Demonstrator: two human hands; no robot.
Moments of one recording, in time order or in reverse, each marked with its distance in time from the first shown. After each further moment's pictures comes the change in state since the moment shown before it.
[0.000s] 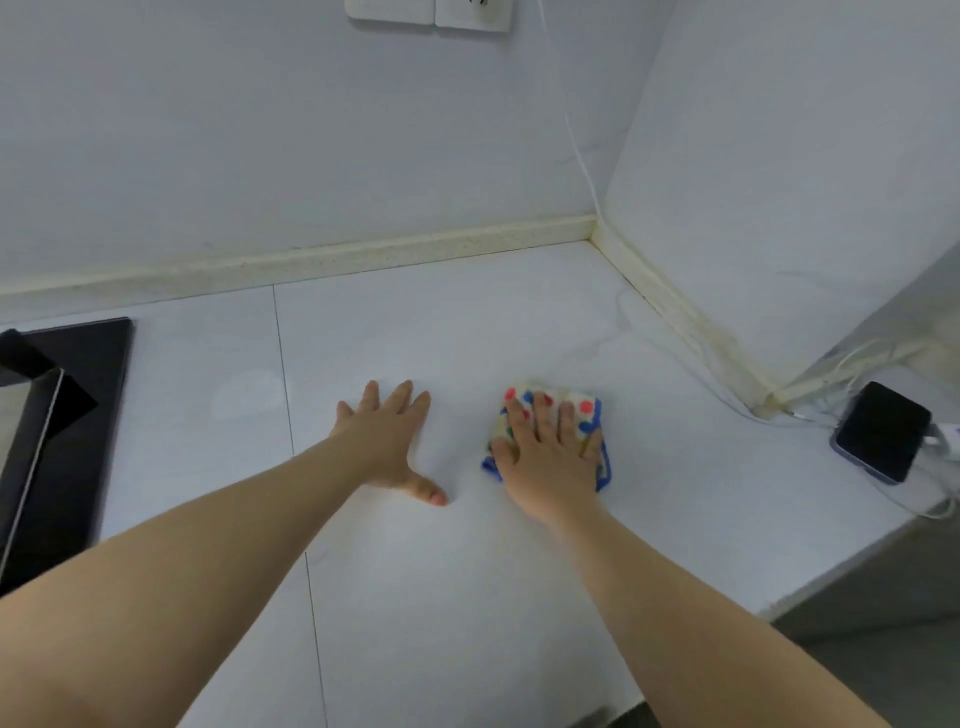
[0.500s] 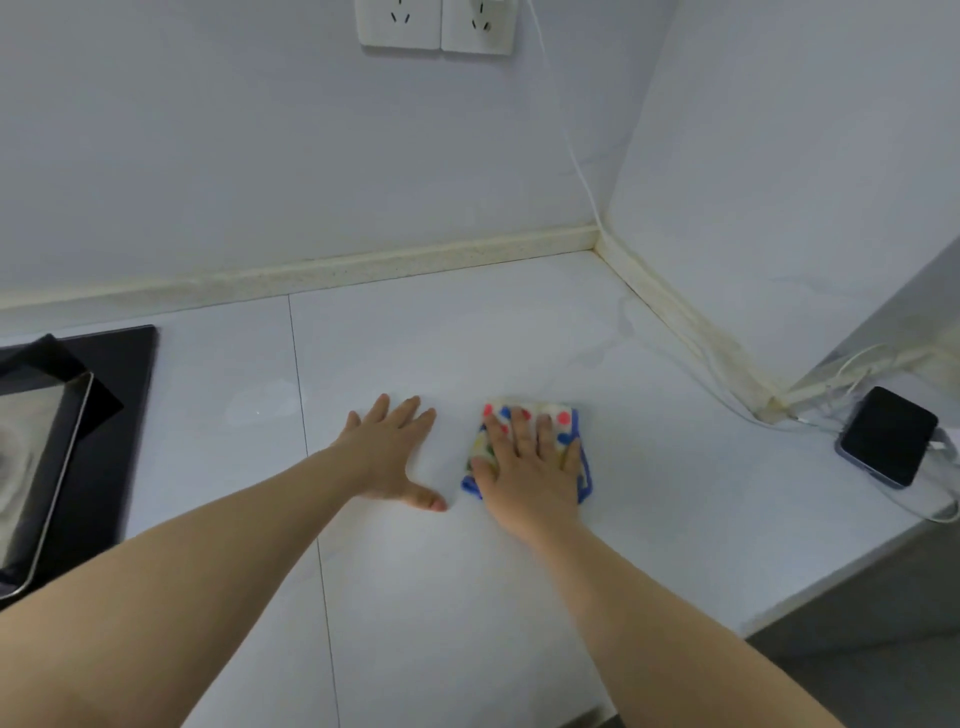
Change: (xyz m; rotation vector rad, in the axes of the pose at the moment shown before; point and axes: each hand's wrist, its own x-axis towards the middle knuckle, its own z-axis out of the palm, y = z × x) left_hand -0.017 -0.005 0.007 -0.011 0.000 0.054; right_hand -0.015 -0.018 0.011 -0.008 -0.011 -0.083
